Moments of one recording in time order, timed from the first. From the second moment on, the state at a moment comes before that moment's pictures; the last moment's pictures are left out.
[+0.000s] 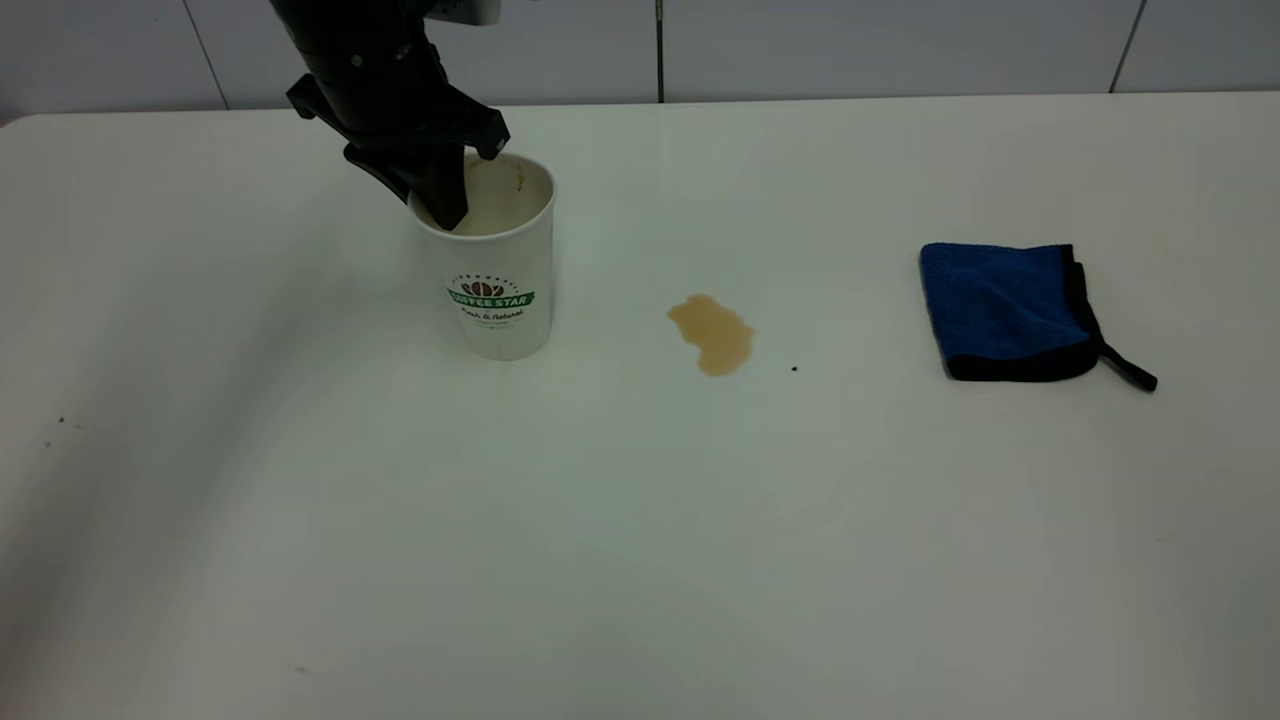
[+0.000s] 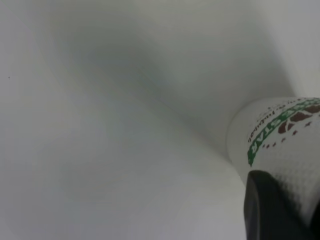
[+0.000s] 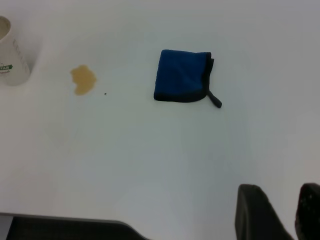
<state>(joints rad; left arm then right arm) -0.28 2.43 -1.81 -0.17 0.68 0.31 -0.04 -0.02 -0.47 0.09 1.11 -0.01</state>
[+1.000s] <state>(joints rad) -0.28 1.81 -1.81 -0.17 1.07 0.24 -0.04 -0.02 -0.47 0.09 1.11 -0.01</state>
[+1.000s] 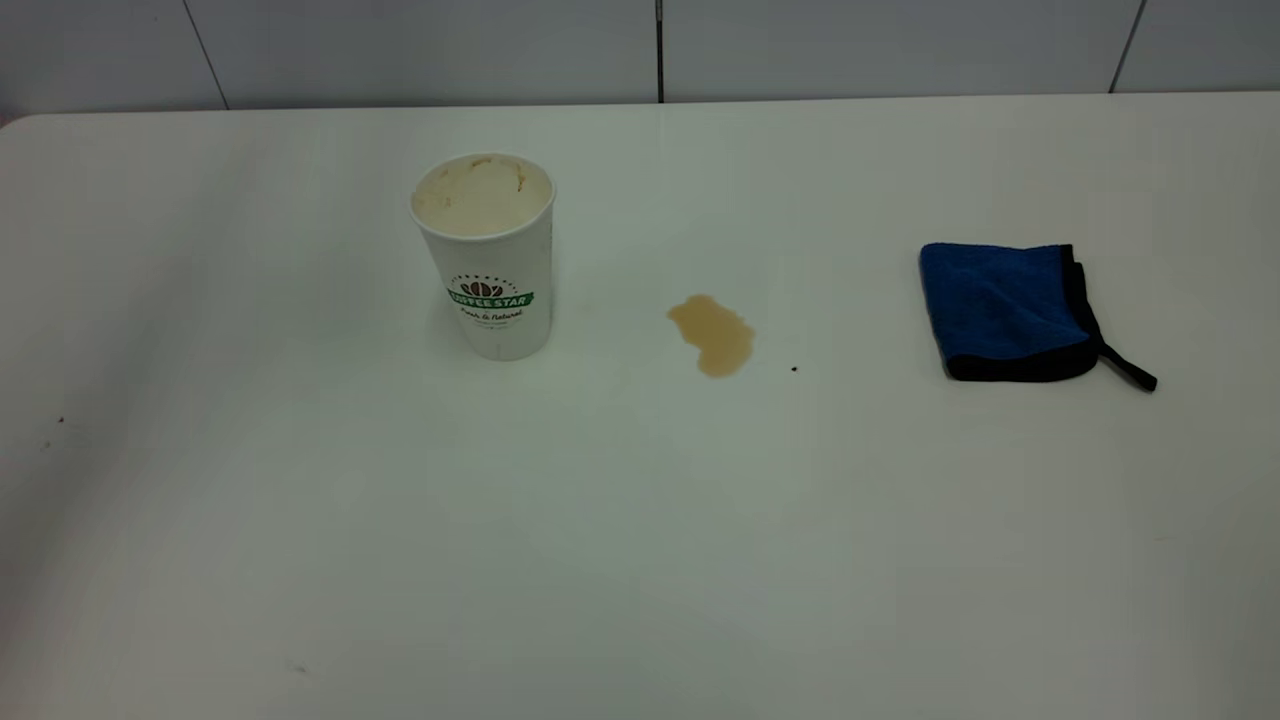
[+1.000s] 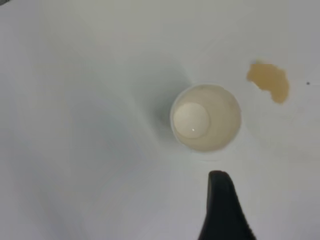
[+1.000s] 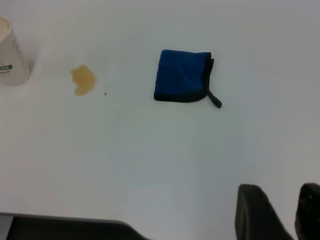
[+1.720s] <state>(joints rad) -0.28 1.14 -1.07 -0.01 1.17 0.10 -0.04 -0.02 -0.47 0.09 1.11 -0.01</state>
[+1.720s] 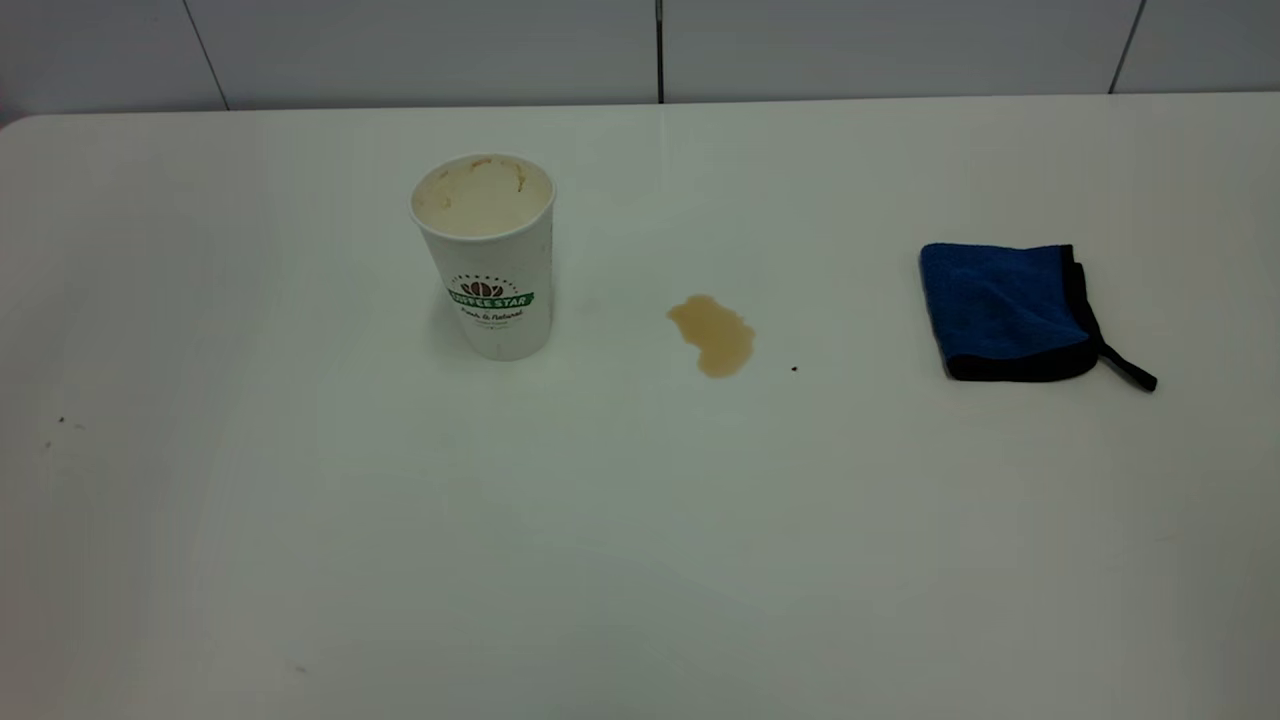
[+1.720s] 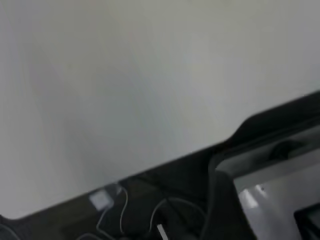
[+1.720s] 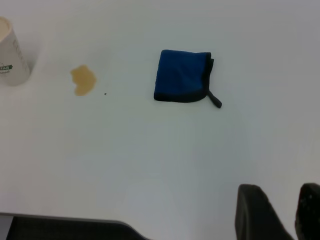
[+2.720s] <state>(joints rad) -0.25 0.12 -0.49 -0.01 1.11 0.08 -0.04 -0.02 -0.47 0.09 1.11 -0.01</state>
